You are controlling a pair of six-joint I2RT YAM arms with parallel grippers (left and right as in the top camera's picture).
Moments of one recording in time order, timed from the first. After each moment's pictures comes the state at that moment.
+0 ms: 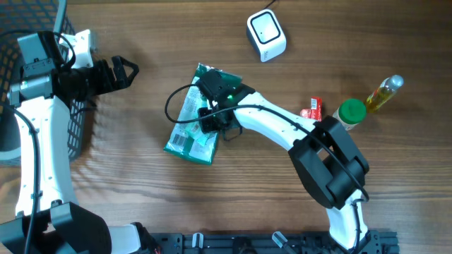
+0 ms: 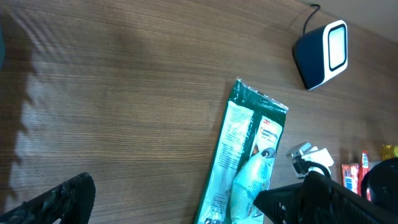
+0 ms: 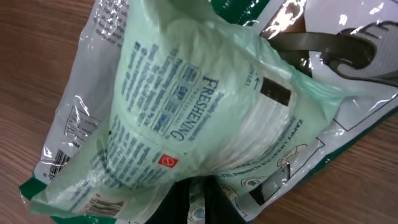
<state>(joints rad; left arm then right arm) 0.29 1.55 1.40 -0.87 0.50 0.02 0.74 2.11 1.48 -0.61 -0.20 0.51</state>
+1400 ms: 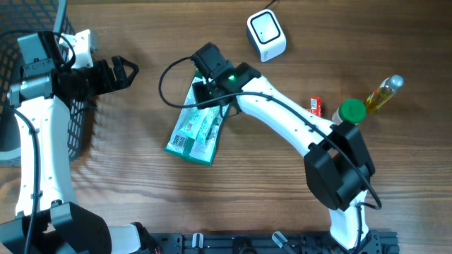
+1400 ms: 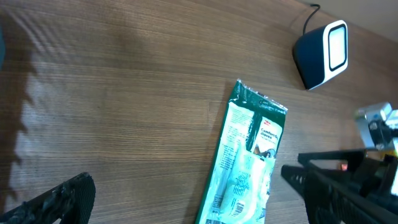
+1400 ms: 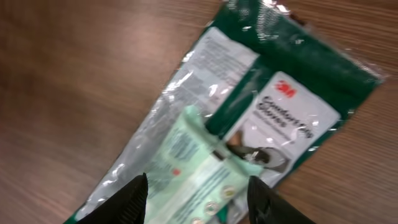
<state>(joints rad) 0.29 1.55 1.40 -0.87 0.50 0.02 0.70 2.08 1.71 -0.72 -0.04 0.41</state>
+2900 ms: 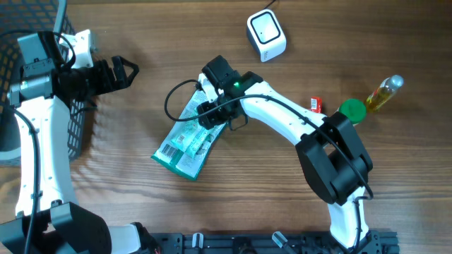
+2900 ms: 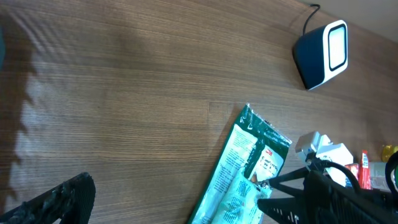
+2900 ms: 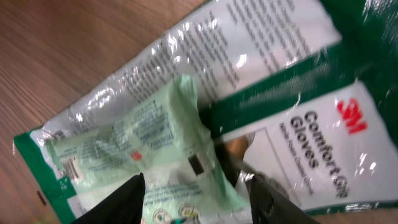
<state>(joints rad) 0.29 1.55 1.40 -0.87 0.50 0.02 0.68 2.11 1.57 -0.67 -0.31 0.19</state>
